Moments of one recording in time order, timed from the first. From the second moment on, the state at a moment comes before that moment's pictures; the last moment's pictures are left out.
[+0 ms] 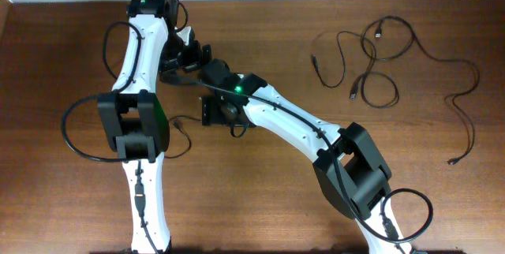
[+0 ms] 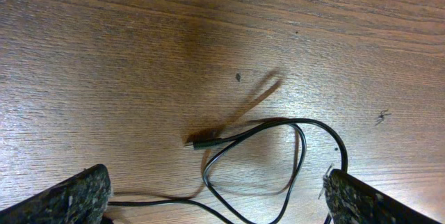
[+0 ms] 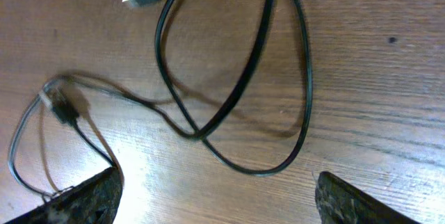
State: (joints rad) left arm -0.03 2.48 2.36 -1.47 0.28 -0.18; right arm 0.78 2.23 1.83 -0.82 -0.06 0.78
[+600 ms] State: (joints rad) left arm -0.03 2.48 2.36 -1.47 0.28 -0.18; right arm 0.78 2.23 1.83 -0.78 -0.10 1.69
